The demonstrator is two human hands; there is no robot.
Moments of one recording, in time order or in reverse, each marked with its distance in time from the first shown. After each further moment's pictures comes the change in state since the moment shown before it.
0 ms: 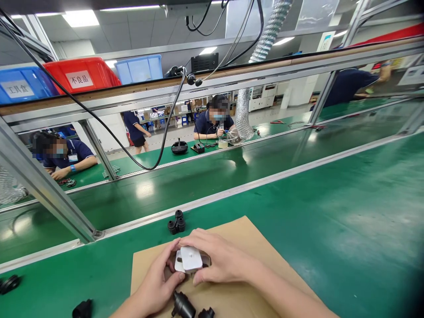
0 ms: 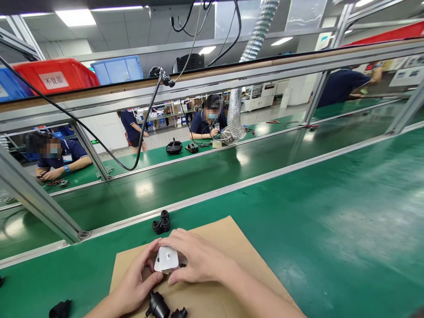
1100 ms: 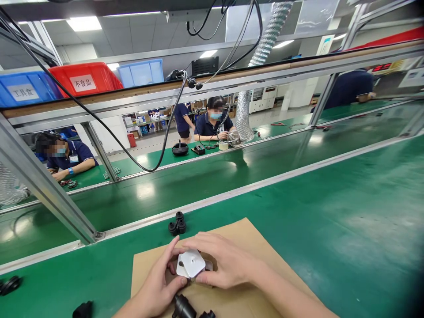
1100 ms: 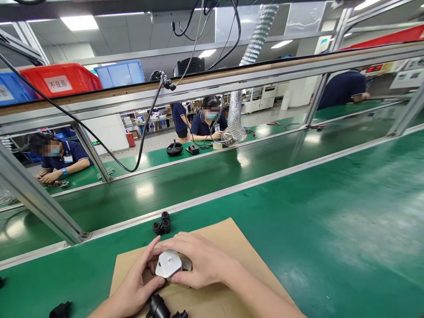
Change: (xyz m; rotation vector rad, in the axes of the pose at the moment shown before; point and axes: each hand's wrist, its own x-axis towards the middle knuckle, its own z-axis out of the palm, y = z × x) left_hand 0.000 0.012 0.003 -0.052 -0.044 0.035; right_hand -0.004 -0.005 -0.004 -0.153 0.004 -0.080
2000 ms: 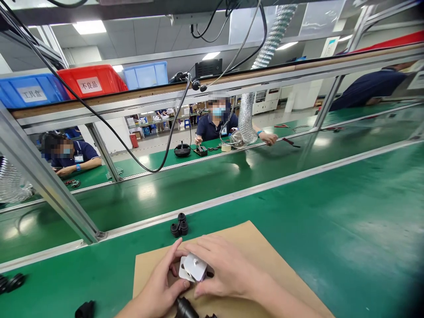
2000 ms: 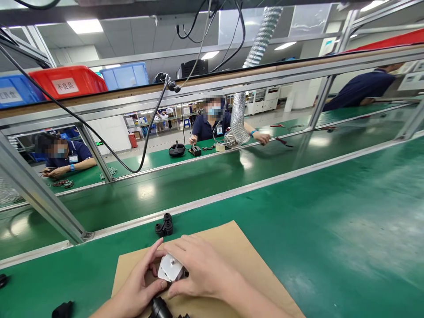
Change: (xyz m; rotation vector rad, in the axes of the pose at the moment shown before) left_hand 0.001 0.002 0.002 -0.089 -0.001 -0.004; right_hand 0.002 -0.016 0.003 -0.060 0.046 0.097
